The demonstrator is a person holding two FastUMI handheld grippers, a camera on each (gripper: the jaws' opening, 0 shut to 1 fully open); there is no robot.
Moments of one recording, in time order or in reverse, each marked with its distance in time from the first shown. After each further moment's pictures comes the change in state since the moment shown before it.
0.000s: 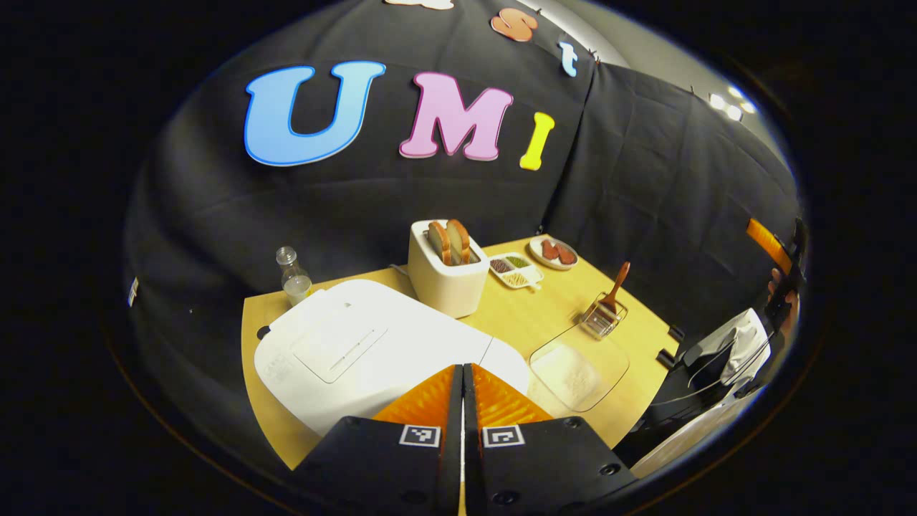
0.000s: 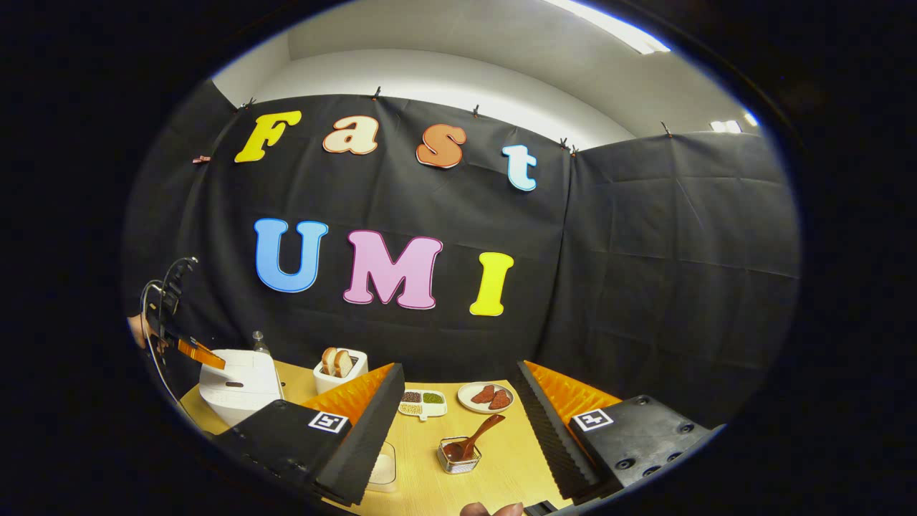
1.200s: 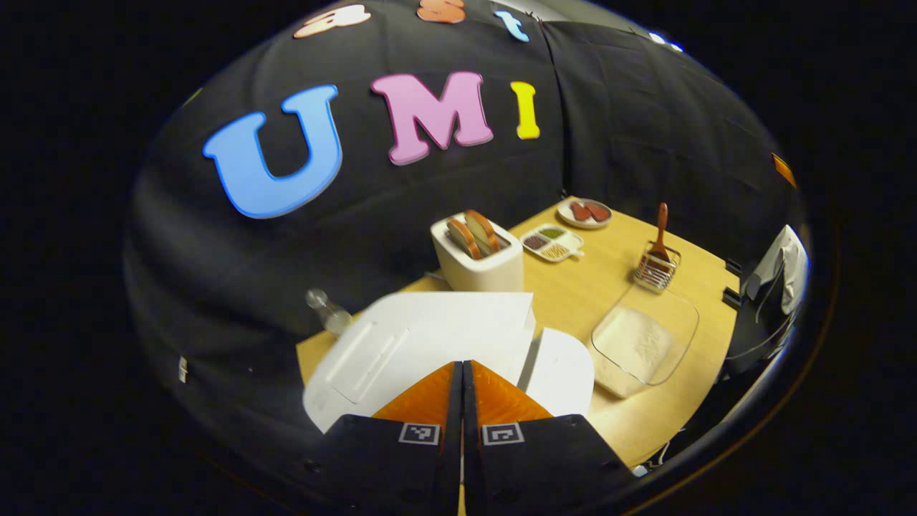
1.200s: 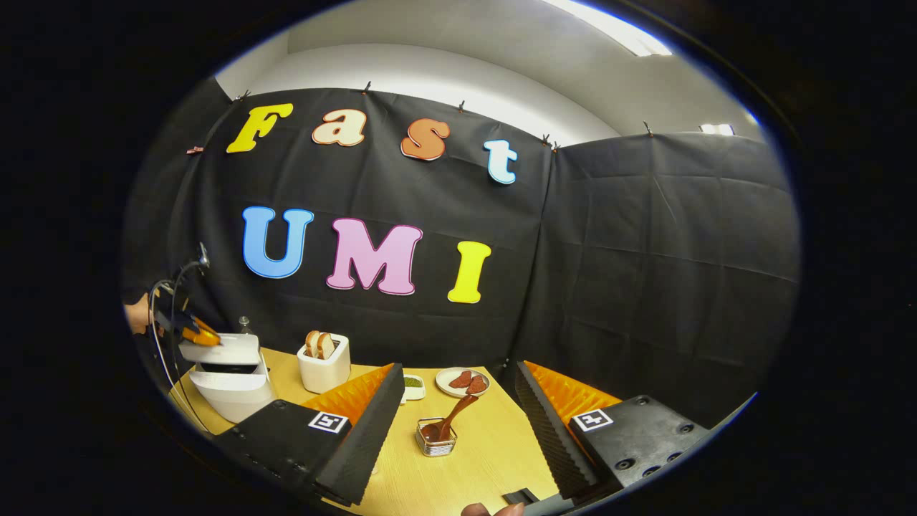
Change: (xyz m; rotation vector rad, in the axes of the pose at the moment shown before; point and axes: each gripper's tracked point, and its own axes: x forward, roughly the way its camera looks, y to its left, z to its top) left arm -0.020 0.027 0.057 0.288 -0.137 0.300; right arm -0.046 -0.036 -0.020 -0.015 0.049 -0.072
